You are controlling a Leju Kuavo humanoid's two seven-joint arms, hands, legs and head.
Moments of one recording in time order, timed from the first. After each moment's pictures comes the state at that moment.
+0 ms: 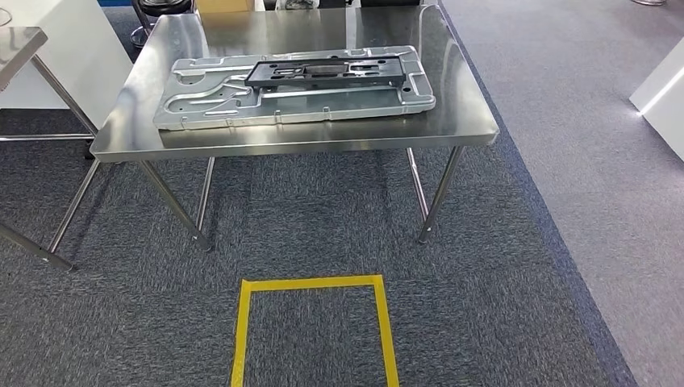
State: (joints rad) left arm -0.05 -0.07 1.10 -0.21 -0.82 -0.07 -0.15; right arm -0.07 0.08 -1.18 -0.22 1.42 -0.13 0.17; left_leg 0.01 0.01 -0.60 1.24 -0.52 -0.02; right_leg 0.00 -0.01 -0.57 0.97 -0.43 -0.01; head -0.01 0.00
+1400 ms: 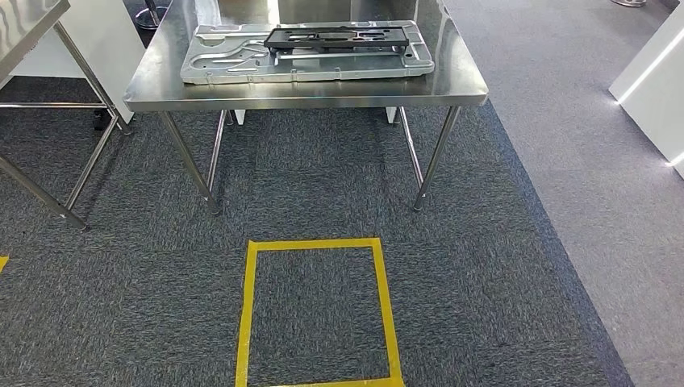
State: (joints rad) left arm -0.05 -0.07 1.08 -0.21 -0.85 -0.07 -0.13; right arm -0.07 0.08 -1.18 -0.21 1.42 -0.12 0.12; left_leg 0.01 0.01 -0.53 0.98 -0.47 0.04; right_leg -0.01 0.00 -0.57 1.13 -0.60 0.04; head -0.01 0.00
